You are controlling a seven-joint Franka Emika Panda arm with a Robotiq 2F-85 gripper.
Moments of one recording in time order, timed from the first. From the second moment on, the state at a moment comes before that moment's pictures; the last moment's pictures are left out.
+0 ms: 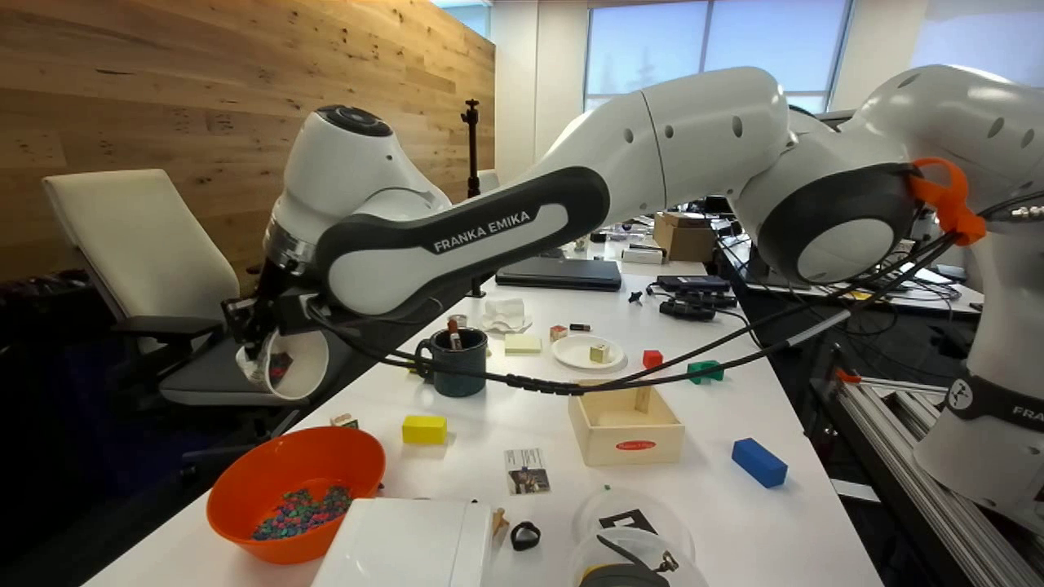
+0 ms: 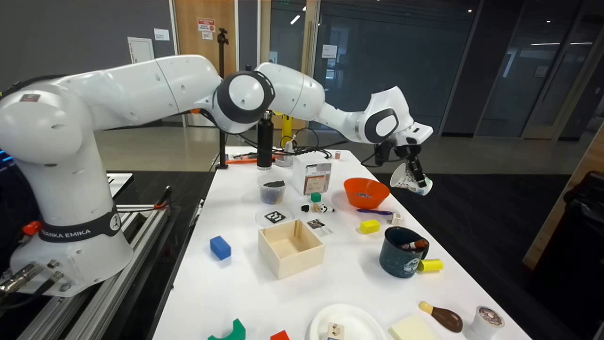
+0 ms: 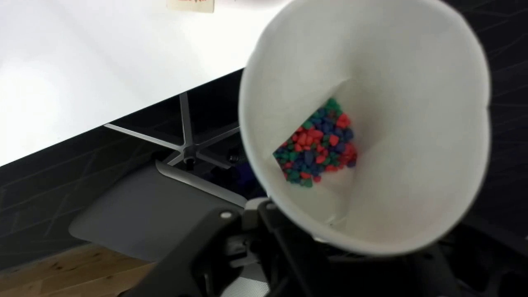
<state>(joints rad) 0.42 1.26 -0.49 -0.68 0.22 2.47 0.68</state>
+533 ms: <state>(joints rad) 0.48 1.12 -0.43 -0.95 0.22 2.61 0.53</state>
